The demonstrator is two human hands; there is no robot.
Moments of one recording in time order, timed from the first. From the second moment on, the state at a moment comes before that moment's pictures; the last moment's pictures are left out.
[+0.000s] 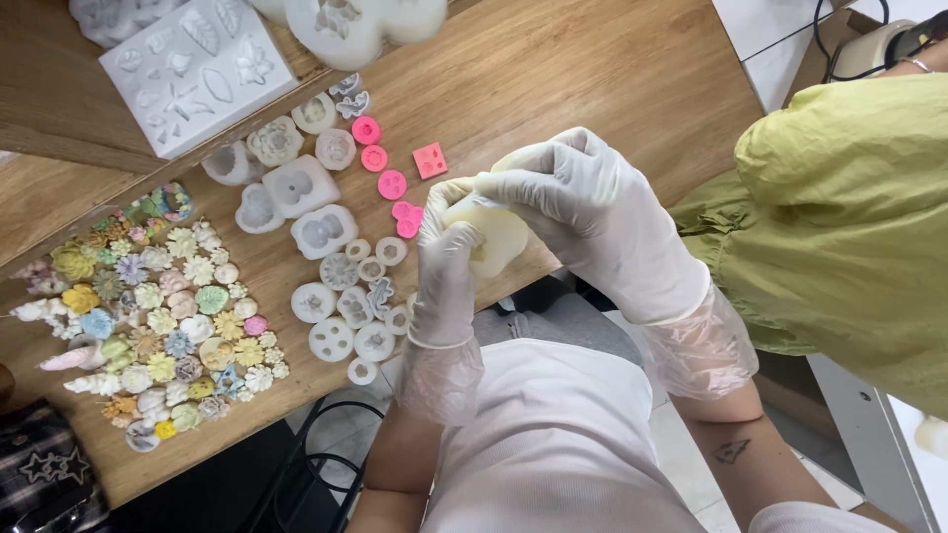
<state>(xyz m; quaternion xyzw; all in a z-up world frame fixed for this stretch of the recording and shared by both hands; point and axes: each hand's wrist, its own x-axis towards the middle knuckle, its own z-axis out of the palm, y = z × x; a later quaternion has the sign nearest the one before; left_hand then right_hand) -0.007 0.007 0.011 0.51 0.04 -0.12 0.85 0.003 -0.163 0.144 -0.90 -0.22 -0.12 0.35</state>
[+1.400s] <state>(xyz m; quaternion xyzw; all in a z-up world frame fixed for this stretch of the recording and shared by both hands) 0.021 -0.005 -0.003 0.23 0.17 -0.16 0.95 -0.047 -0.156 0.086 -0.93 -0.07 -0.15 0.34</state>
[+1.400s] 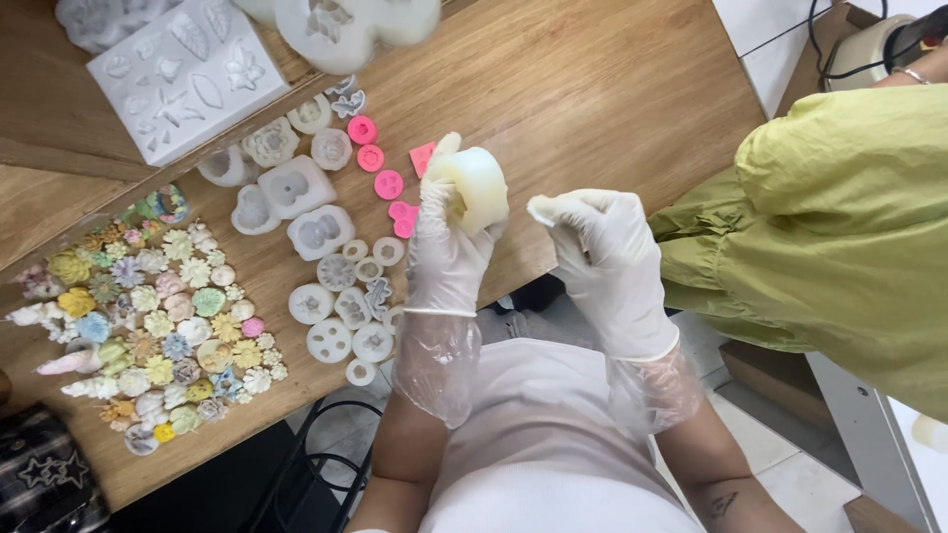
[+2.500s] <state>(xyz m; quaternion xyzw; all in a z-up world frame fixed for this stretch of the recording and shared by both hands) 0.013 -0.022 -0.044 0.04 0.23 -0.26 0.94 -0.036 -0.157 0.080 -0.91 -0.02 -0.26 0.33</state>
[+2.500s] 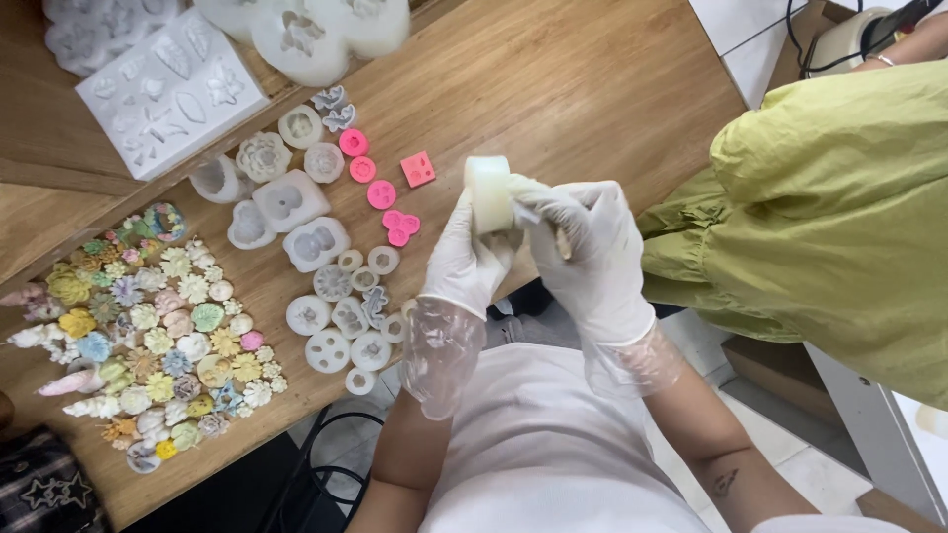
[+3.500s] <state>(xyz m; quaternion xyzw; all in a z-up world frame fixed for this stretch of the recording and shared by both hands) -0.005 -0.033 -0.072 0.11 0.41 -0.15 0.89 -0.010 -0.164 0.057 -0.89 -0.01 -0.26 0.37</state>
